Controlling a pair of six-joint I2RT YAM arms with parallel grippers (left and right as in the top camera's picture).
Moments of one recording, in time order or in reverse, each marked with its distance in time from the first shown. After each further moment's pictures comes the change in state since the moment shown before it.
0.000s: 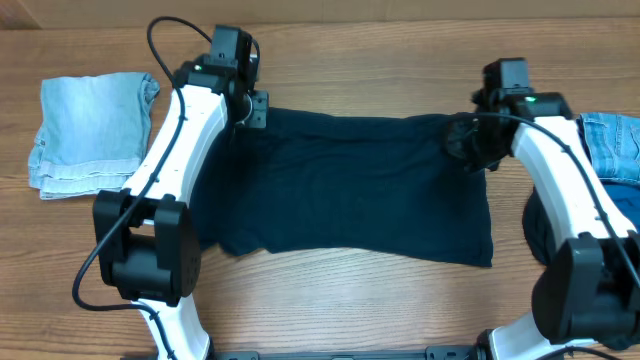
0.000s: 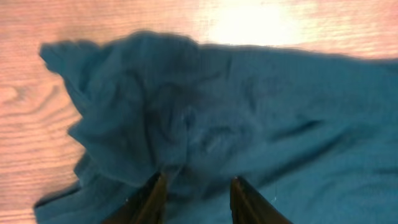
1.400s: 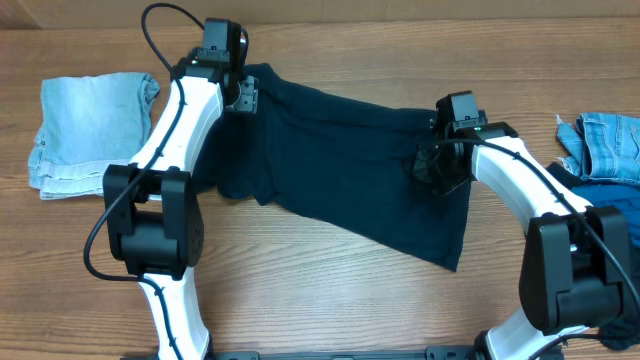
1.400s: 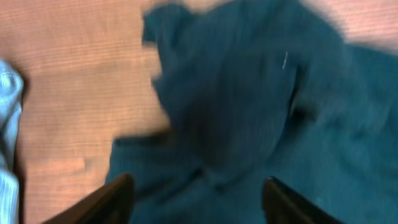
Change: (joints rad) left arm 0.052 0.149 0.108 0.124 -0.145 0.094; right arm 0.103 0.051 -0.215 0.249 0.019 -0.001
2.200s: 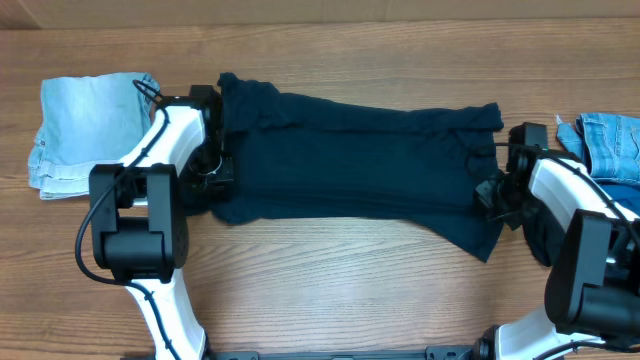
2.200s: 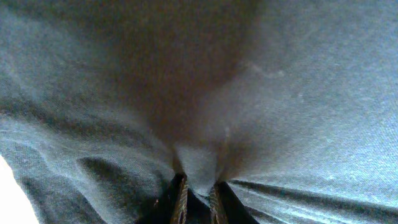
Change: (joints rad) left arm 0.111 -0.029 -0.306 -0.325 0.086 -0.135; right arm -0.348 -0.027 -0.171 -0.051 0.201 0.259
